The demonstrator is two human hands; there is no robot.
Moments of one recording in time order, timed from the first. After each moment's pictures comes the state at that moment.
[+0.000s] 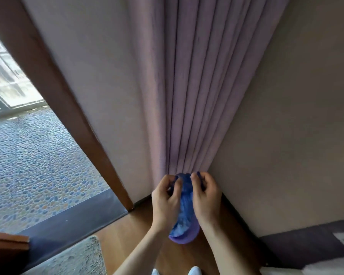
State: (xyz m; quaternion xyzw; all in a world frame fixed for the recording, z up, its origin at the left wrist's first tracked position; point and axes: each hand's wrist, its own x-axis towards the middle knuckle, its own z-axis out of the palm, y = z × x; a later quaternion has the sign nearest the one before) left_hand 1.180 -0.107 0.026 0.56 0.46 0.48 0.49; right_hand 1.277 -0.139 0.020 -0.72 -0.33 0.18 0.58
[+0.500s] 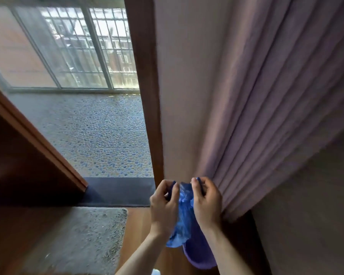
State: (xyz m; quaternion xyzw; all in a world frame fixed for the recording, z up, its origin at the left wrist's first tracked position) left_hand 1.129 -0.126 0.032 0.44 0.60 0.58 0.34; right_hand 1.233 -0.104 0.028 -0.60 -0.50 0.33 0.53
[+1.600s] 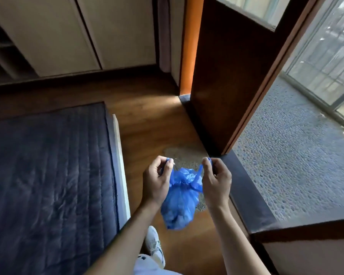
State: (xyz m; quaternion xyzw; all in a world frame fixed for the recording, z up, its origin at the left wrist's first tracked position) left_hand 0.880 -0.440 0.017 0.03 0.75 0.65 -0.08; right_hand 0.910 -0.294 0.019 -0.21 -0.76 0.57 0.24
